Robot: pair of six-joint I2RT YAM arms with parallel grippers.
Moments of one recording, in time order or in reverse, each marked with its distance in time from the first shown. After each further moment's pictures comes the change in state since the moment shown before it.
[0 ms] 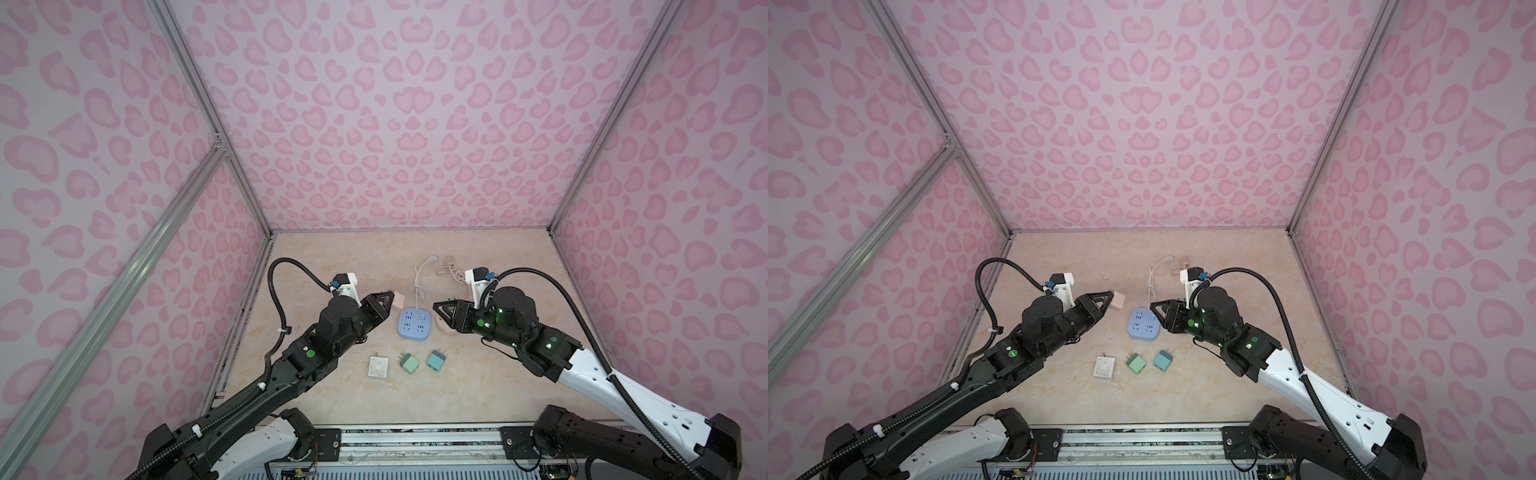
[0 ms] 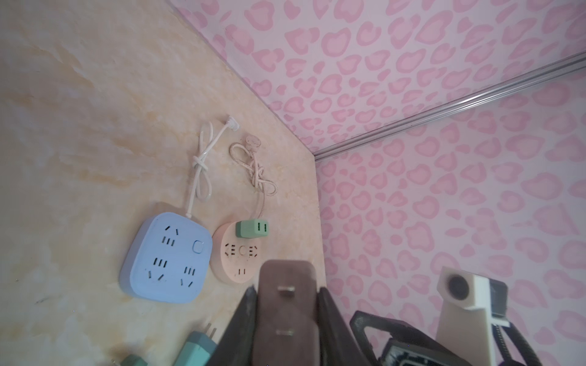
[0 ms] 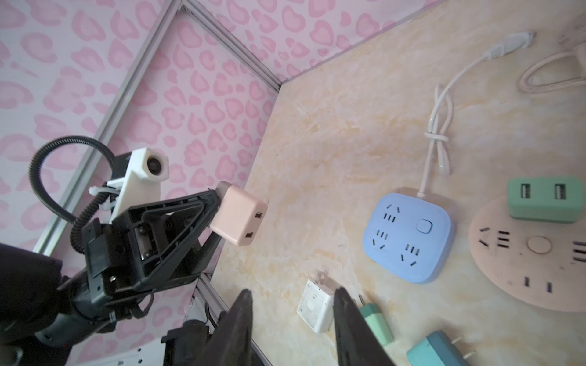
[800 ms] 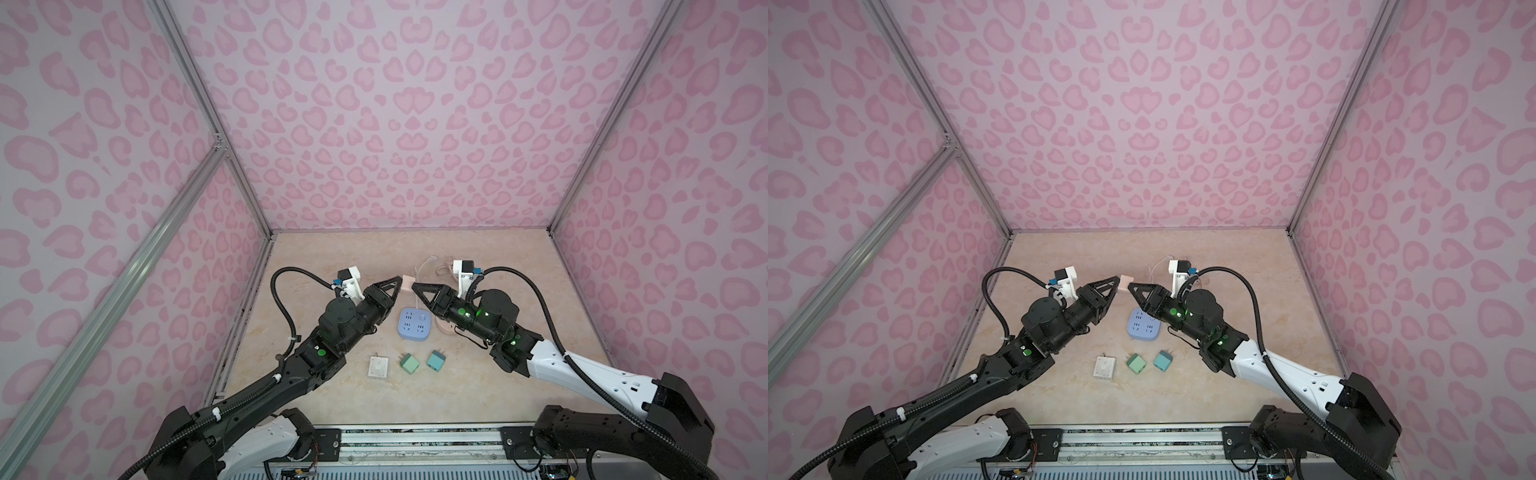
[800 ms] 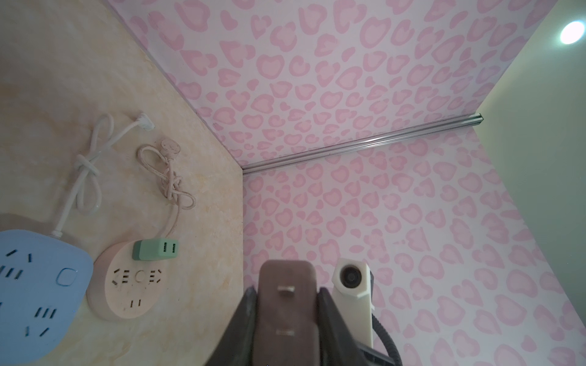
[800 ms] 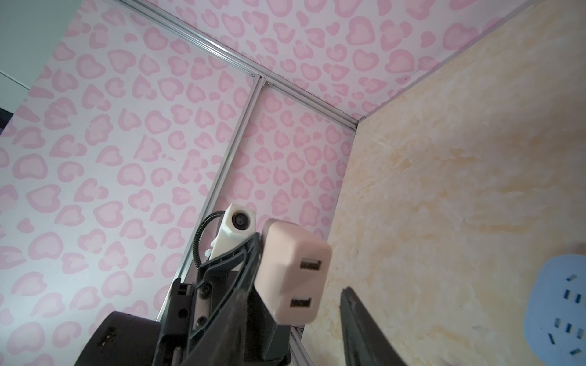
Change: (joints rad) left arm -0.008 0.084 -0.059 0.387 0.052 -0.189; right arm 0.047 0.197 -0.072 0.611 0.000 0.276
